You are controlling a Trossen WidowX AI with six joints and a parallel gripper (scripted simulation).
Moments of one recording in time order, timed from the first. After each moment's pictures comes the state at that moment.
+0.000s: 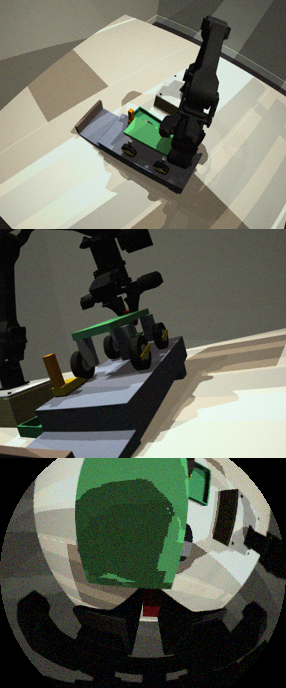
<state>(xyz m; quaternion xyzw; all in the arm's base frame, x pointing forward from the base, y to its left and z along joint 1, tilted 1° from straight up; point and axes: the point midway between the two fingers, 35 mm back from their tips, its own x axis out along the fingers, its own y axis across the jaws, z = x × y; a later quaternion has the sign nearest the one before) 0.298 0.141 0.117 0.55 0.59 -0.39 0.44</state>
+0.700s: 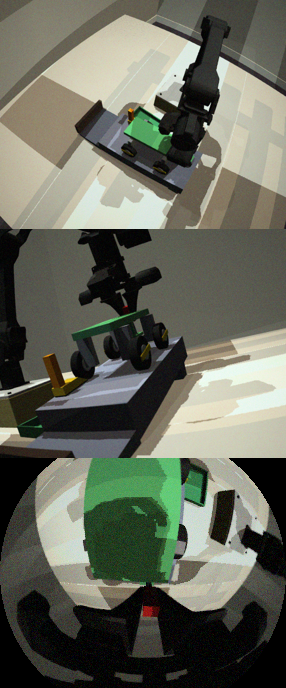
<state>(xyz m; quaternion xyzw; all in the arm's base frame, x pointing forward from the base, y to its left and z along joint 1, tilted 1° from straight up) 0.298 0.138 0.127 0.56 0.59 -0.39 0.44</state>
